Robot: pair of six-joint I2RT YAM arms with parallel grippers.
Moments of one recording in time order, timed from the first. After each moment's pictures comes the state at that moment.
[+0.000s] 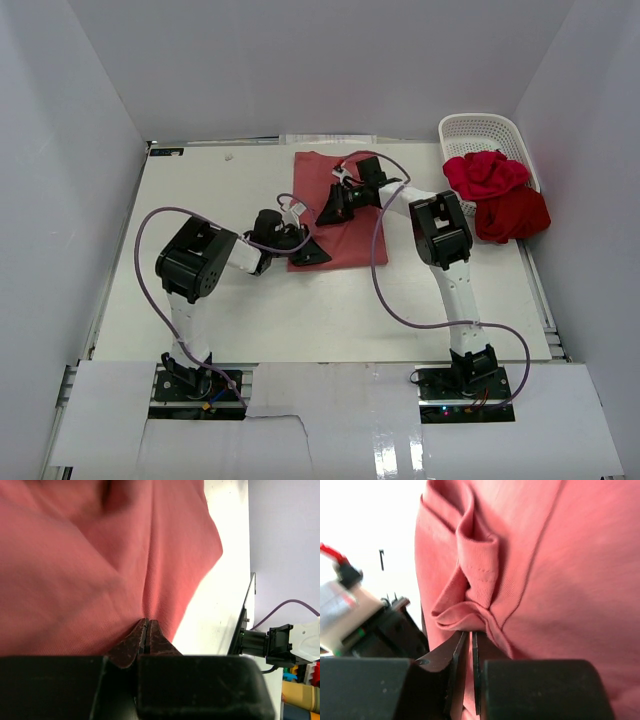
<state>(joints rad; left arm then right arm) -0.46 2.02 0.84 0.65 0.73 -0.75 0.41 2.45 1.77 -0.19 -0.97 0.46</state>
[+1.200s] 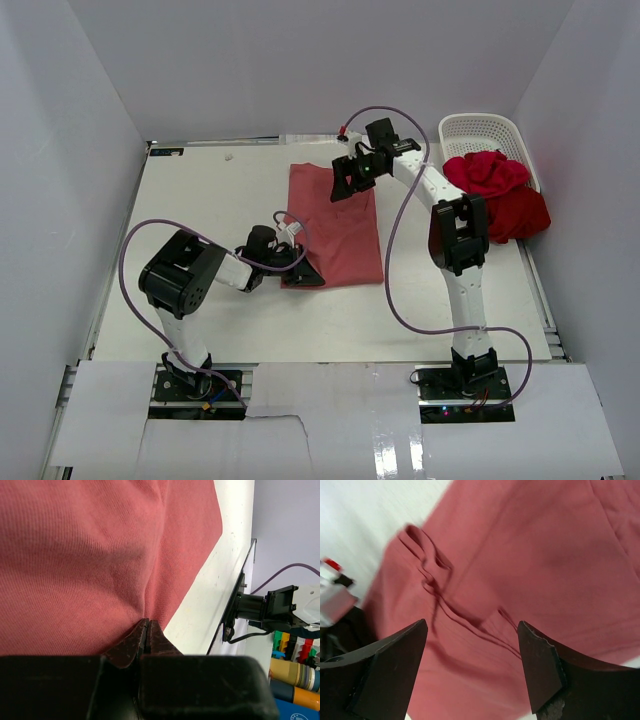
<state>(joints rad) -0.48 1.86 0.63 0.60 0.77 -0.73 0.38 2.30 2.06 -0.68 -0.64 -0.09</state>
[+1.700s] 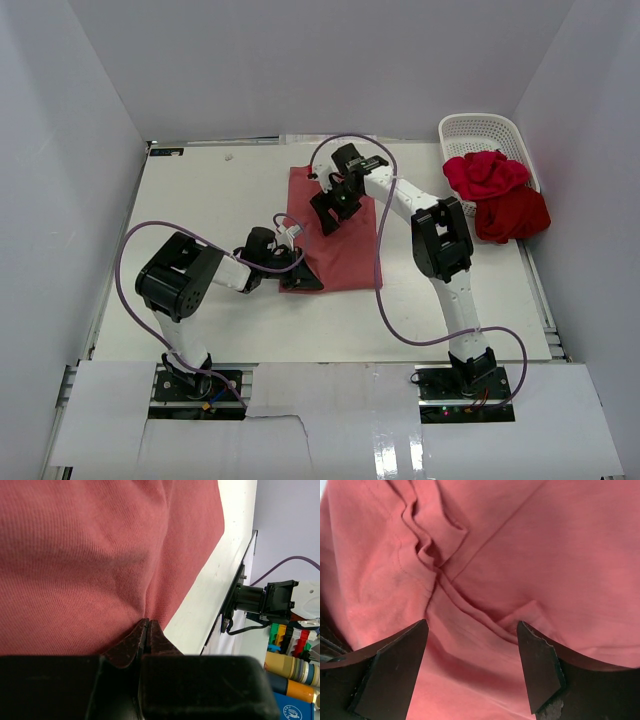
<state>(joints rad) -0.48 1.83 0.62 0.54 0.79 -0.72 0.54 2.30 1.98 -0.83 -0.41 -0.29</state>
